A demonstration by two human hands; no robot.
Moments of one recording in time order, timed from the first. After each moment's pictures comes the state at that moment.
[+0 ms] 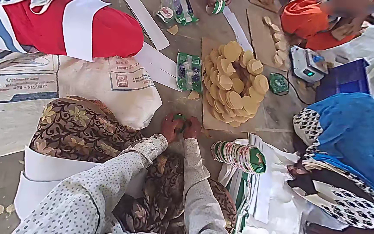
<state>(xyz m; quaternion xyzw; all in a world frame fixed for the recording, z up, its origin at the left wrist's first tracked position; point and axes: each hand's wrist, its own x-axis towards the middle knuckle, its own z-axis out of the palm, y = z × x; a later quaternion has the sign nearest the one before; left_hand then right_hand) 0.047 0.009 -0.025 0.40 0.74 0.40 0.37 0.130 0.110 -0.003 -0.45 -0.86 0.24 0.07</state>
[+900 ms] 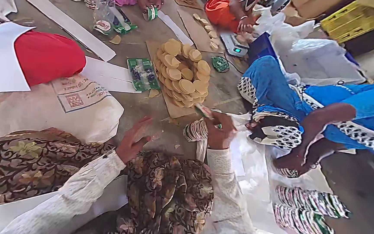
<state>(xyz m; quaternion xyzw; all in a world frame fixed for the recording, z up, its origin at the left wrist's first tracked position) 0.049 -0.062 0.048 0.51 0.55 0.58 0.32 0.279 0.121 0.162 -0.42 -0.82 0.09 0.38</state>
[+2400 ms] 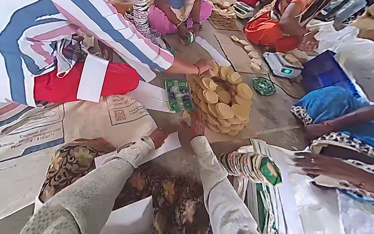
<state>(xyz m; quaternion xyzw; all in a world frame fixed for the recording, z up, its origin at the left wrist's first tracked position) -0.048 0.015 0.009 0.60 0.71 0.09 0.35 0.083 0.164 0.053 -0.40 -0.89 0.20 0.07</state>
